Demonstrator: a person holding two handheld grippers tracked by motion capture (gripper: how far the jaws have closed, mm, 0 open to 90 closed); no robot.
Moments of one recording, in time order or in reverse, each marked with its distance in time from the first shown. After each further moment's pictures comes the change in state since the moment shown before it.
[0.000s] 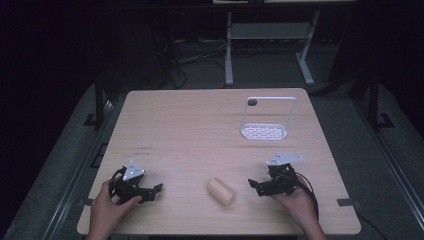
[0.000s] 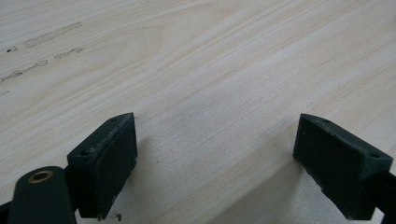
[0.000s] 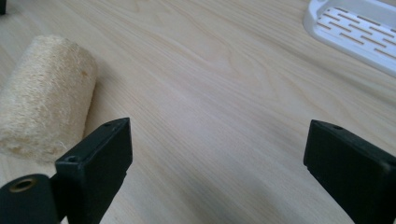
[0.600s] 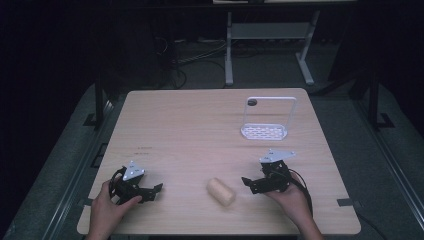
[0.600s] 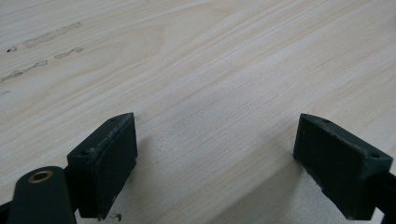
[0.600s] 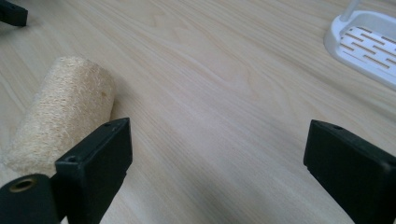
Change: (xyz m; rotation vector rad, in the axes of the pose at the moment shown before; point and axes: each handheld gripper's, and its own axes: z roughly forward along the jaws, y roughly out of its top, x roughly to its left) left arm 0.000 0.000 0.000 0.000 0.000 0.000; right arm 0.009 0.014 0.008 -0.007 0.034 -0.023
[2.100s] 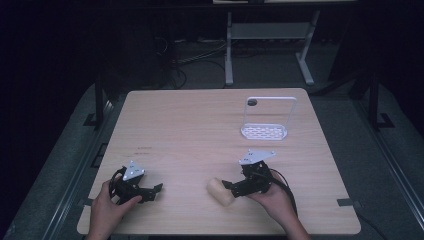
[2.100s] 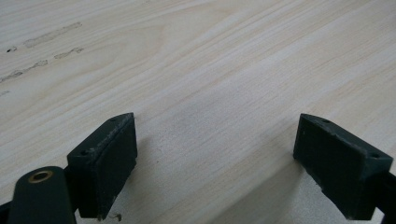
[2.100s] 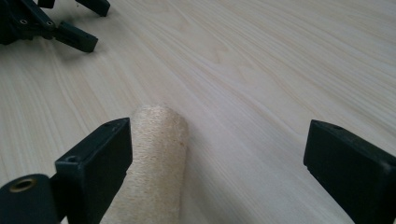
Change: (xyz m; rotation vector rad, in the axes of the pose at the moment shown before) left arm 0.000 0.000 0.000 0.000 0.000 0.000; right arm 0.043 0.029 0.014 -0.033 0.107 -0.074
